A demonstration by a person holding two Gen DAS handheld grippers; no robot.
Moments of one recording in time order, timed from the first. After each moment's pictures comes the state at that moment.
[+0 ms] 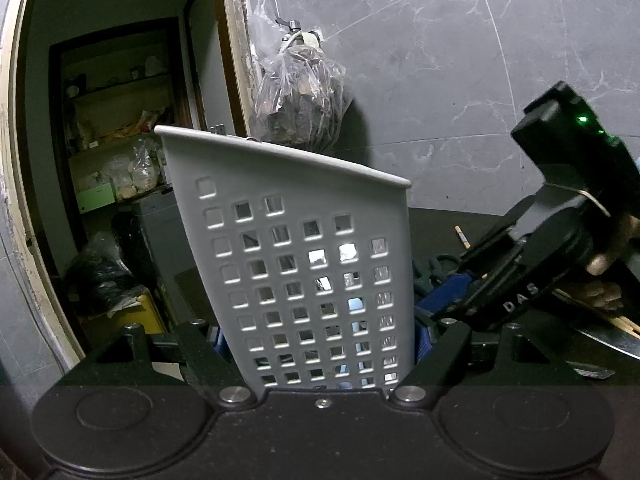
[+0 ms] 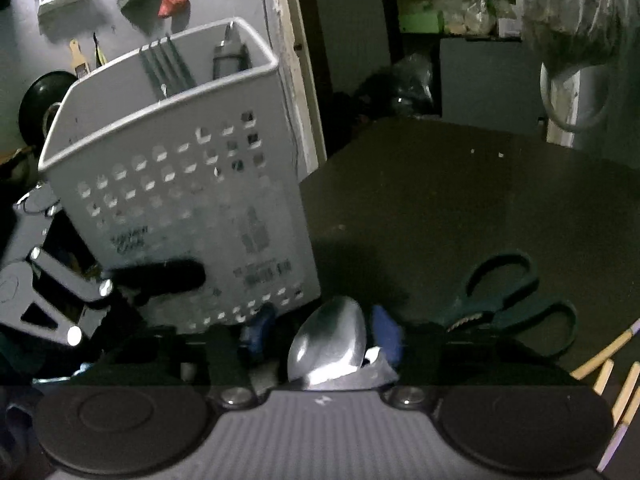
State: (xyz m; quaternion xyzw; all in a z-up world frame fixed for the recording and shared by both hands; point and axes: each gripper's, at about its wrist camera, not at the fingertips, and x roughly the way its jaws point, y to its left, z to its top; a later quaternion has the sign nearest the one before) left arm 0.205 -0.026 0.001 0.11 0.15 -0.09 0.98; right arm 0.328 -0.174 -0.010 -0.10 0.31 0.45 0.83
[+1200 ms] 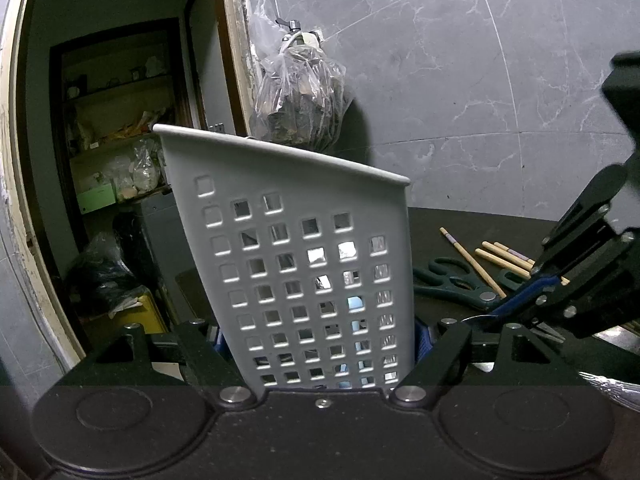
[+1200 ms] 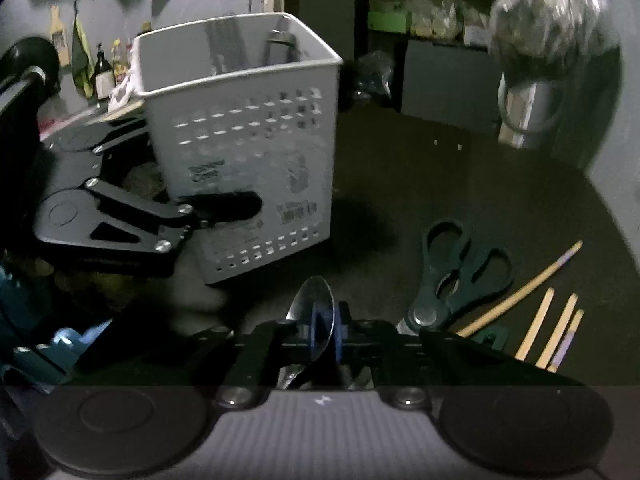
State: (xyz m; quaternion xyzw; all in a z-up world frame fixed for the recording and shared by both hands) left arm 0.204 -0.026 0.000 0.11 0.15 -0.08 0.98; right arm 0.237 -0.176 0.004 -0.18 0.29 0.36 0.87
